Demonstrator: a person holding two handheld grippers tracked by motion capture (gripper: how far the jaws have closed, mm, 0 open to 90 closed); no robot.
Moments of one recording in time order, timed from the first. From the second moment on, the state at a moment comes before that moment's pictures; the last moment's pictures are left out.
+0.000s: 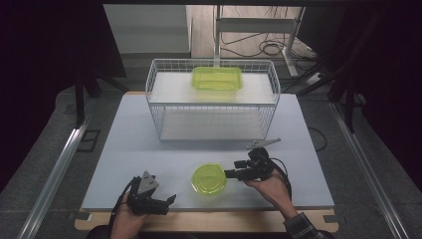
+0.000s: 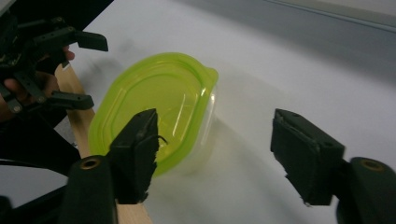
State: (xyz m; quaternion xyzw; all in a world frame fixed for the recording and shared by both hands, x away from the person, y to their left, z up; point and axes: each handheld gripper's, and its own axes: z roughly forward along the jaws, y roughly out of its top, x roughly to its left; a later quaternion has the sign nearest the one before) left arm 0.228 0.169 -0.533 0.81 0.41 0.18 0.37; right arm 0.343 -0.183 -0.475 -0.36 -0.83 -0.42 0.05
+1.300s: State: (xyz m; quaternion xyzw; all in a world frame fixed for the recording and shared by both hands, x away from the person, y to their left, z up) left arm 0.227 0.167 -0.532 0.81 0.41 0.19 0.37; right arm 0.373 -0.177 -0.473 -0.39 -0.79 -0.43 0.21
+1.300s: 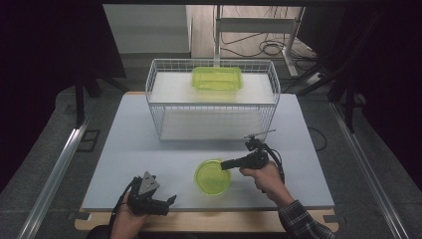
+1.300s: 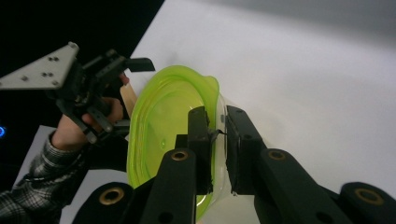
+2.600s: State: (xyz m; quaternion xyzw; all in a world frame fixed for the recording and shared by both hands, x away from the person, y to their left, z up) left arm 0.228 0.167 -0.532 0.81 0.41 0.18 0.37; right arm 0.389 -0.204 -0.376 -0.42 -0.75 -0.49 0.15
